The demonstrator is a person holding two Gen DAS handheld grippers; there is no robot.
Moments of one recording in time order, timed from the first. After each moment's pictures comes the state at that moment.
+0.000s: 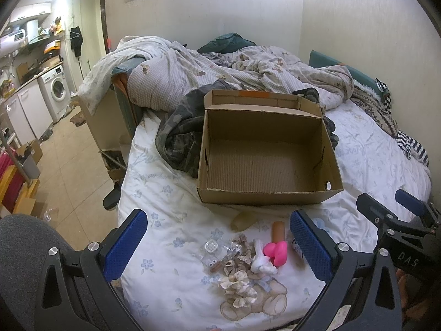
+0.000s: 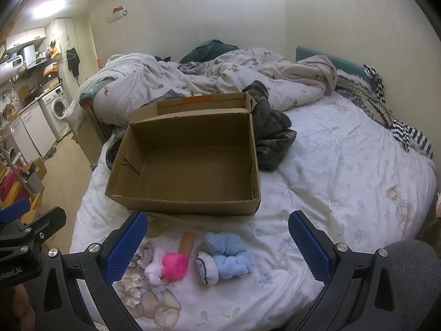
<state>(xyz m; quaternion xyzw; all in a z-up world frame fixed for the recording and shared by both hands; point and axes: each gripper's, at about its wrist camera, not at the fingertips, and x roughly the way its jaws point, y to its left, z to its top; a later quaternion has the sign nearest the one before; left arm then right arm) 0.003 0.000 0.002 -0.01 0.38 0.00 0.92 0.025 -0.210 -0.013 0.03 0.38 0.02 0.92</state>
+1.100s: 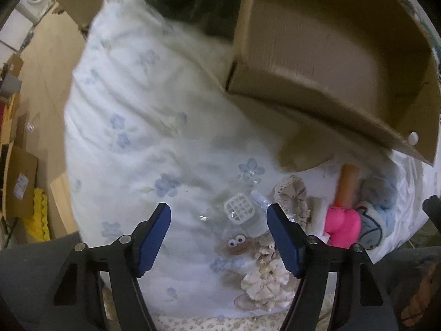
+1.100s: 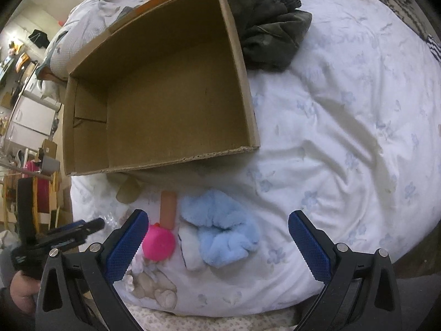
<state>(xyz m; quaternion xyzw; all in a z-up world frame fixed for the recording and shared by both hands) 0.123 0.039 -0.182 -0.07 0.70 0.02 0.71 0.127 -0.254 -0.119 0.14 0.62 0.05 0.77</state>
